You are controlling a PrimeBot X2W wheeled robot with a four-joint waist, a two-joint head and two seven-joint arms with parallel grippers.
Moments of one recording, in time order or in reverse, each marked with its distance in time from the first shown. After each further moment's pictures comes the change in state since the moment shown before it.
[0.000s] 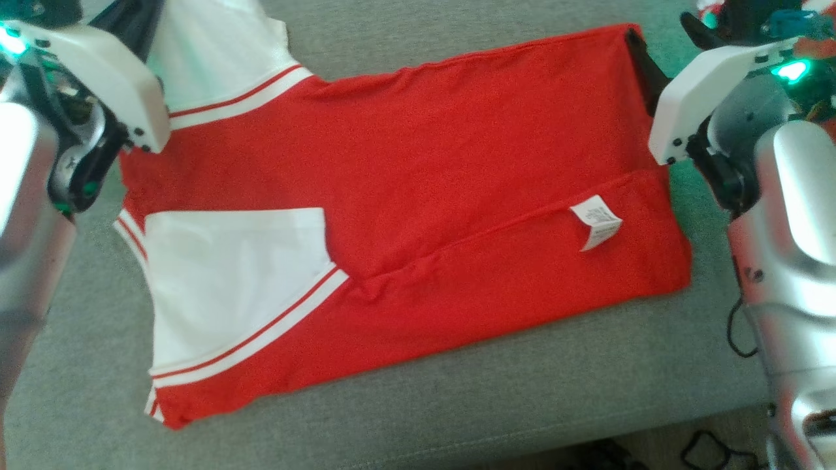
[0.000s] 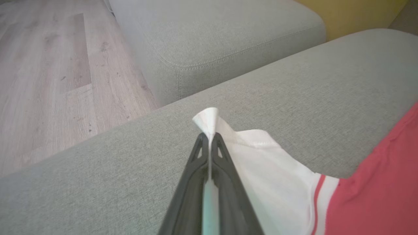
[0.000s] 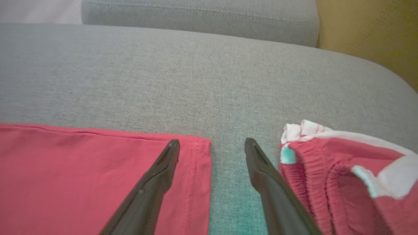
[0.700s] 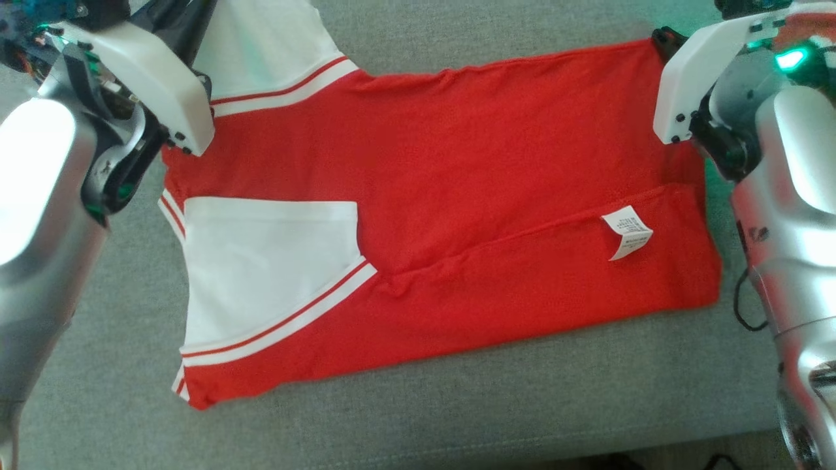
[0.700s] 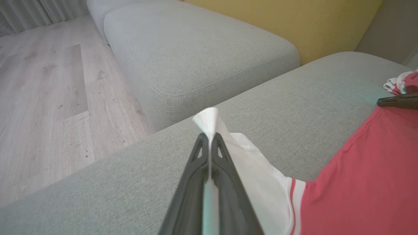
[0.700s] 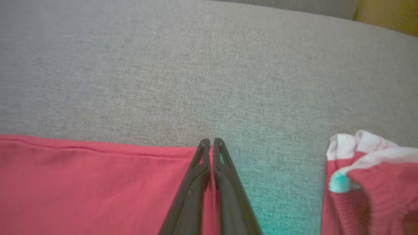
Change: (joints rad) left arm 0.002 -0.019 -0.035 -0.144 -0.005 -0.009 -0.031; right arm -0.166 -0.021 0.048 0.296 0.040 0.000 0.052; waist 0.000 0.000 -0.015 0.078
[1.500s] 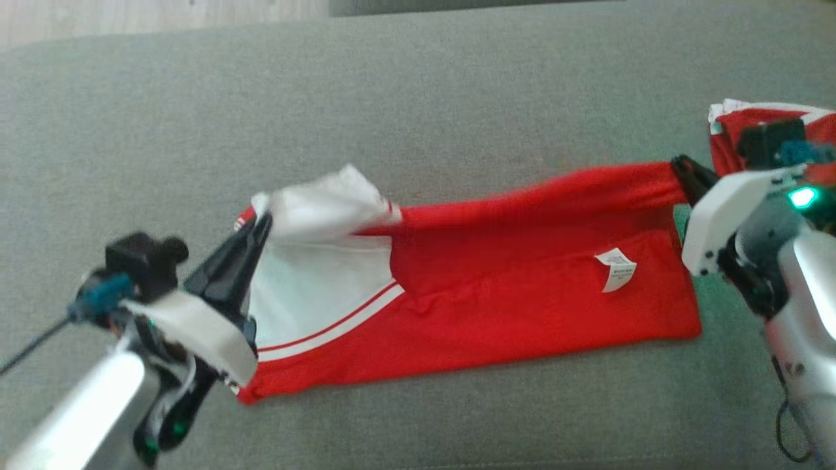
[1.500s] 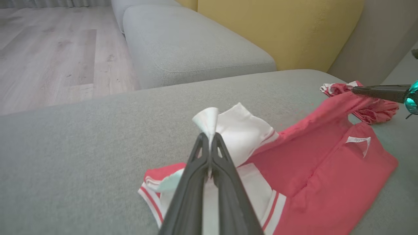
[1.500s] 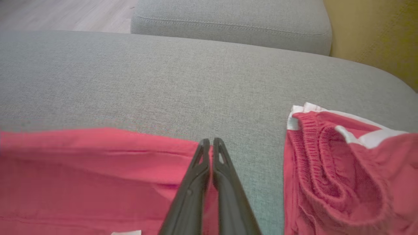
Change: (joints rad) left arm 0.591 0.085 0.002 -0.323 -0.114 0.149 -0.164; right arm 0.384 -0.156 0.076 -0.240 0.174 0.000 -0.107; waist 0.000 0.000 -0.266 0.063
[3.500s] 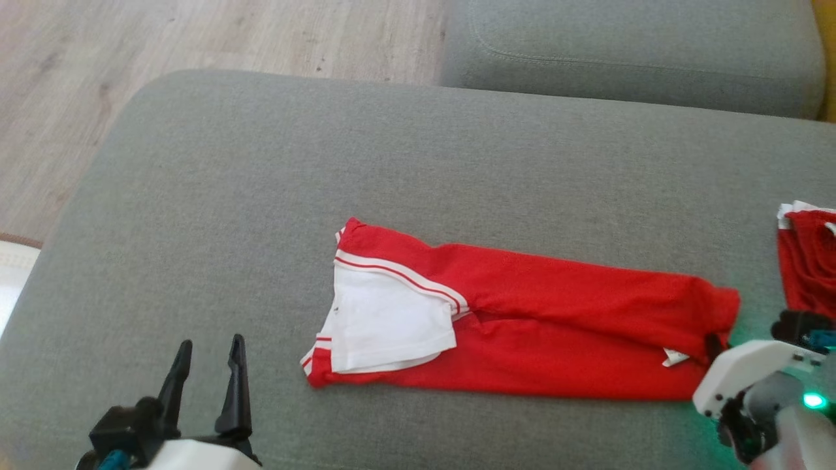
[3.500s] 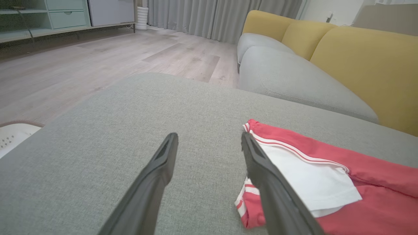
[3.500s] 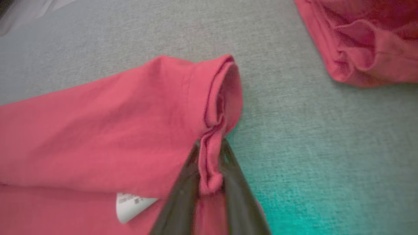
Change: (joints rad) left arm 0.414 -0.109 0.076 -0.002 -0.015 0.304 -0.346; right arm 0.325 0.252 -0.536 0.184 -0.176 0.000 -0.101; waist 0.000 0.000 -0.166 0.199
